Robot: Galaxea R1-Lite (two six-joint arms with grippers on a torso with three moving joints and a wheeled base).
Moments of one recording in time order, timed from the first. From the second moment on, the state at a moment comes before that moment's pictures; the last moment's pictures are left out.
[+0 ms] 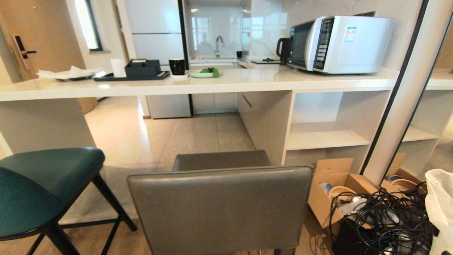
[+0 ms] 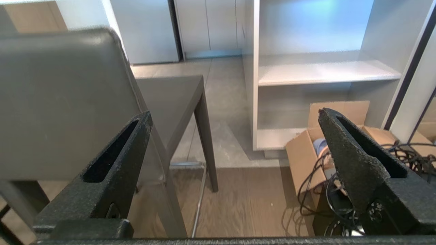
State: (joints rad) left arm 0.01 0.04 -0.17 -0.18 -0.33 -0.40; right arm -0.06 0.27 -0.05 -0.29 0.23 0.06
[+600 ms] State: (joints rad) left arm 0.01 0.02 -0.09 0.12 0.17 0.01; right arm -0.06 0.27 0.00 -0.33 0.08 -0.05
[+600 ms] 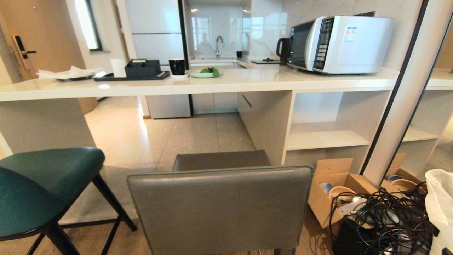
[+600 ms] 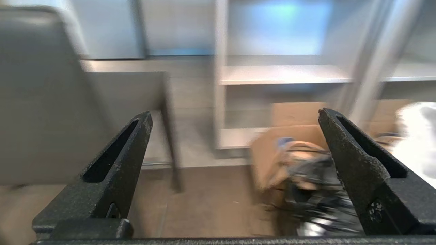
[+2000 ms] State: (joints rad) left arm 0.00 0.00 -0.07 0.14 0.02 -0.03; right arm -0.01 0.00 0.00 0.01 0.02 -0.09
